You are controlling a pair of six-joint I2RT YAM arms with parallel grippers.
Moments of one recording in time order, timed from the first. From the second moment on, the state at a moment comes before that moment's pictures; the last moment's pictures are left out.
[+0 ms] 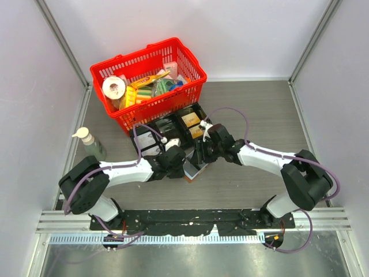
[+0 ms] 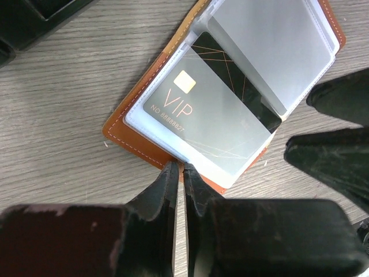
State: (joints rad) left arm -0.92 1.51 0.71 -0.15 -0.16 -0.89; right arm 0.69 1.49 0.81 -0.12 -0.29 0.49
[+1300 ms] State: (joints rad) left arm -0.92 1.55 0.73 -0.10 -0.11 -0.83; right arm 0.59 1.51 0.54 0.22 -0.52 0.62
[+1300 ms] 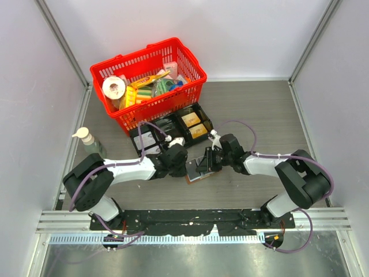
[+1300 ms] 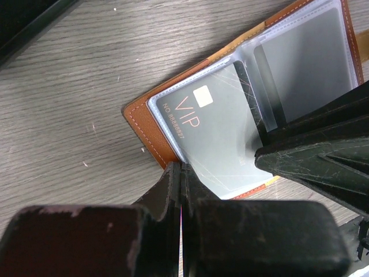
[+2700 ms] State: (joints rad) left arm -0.95 1.60 0.79 -0.14 -0.11 -0.78; right arm 0.52 1.48 0.46 0.37 -0.59 0.72
